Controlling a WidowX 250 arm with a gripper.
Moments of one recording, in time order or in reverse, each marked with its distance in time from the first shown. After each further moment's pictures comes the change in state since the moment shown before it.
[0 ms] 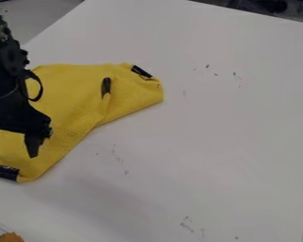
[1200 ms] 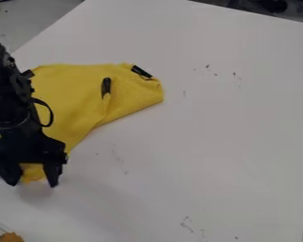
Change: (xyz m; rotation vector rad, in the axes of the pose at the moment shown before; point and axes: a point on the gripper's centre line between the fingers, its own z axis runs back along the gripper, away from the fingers) arm -0.023 -0.031 -0.043 -0.211 0.158 0.084
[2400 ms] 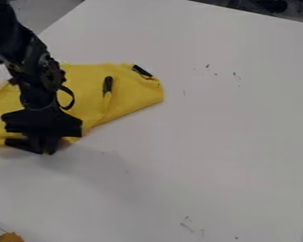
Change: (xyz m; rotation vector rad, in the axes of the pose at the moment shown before) arm 0.049 -0.016 -0.010 0.123 -0.156 0.011
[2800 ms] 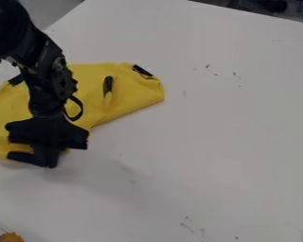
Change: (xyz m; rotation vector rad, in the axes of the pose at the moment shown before) arm -0.029 -0.005 0.014 0.057 0.146 0.024
